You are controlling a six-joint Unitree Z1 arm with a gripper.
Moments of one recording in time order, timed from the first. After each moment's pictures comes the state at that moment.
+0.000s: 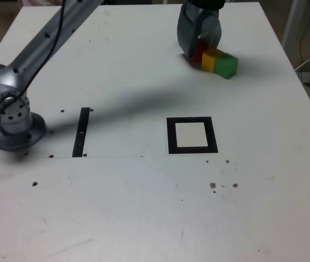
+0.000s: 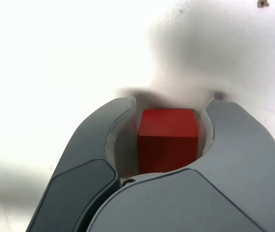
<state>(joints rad) 0.54 2.53 -2.46 1.62 0.15 0.18</state>
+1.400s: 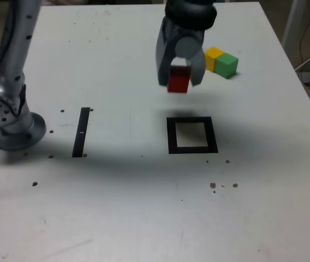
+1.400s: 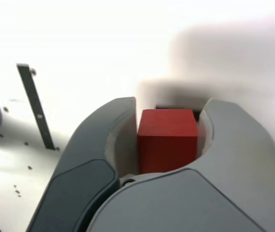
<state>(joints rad) 0.10 2.04 -1.73 1.46 0.08 0.06</state>
